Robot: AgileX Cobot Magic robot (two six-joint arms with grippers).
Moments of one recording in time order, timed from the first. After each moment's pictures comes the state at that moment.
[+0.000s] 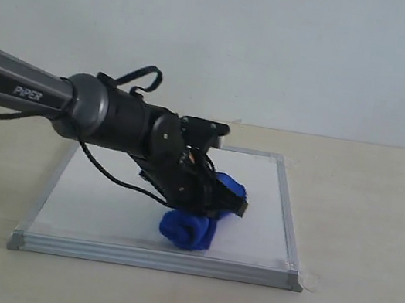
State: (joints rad) left arm -0.47 2.21 -1.48 -0.25 0.36 0.02; right arm 0.05 0.01 0.00 0.03 0.36 0.00
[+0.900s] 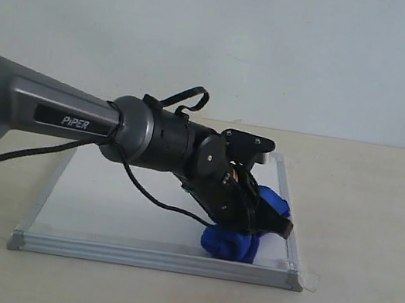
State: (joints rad) left arm -0.59 2.29 -1.60 -0.23 0.36 -0.01; right arm 0.05 0.01 0.00 0.03 0.36 0.00
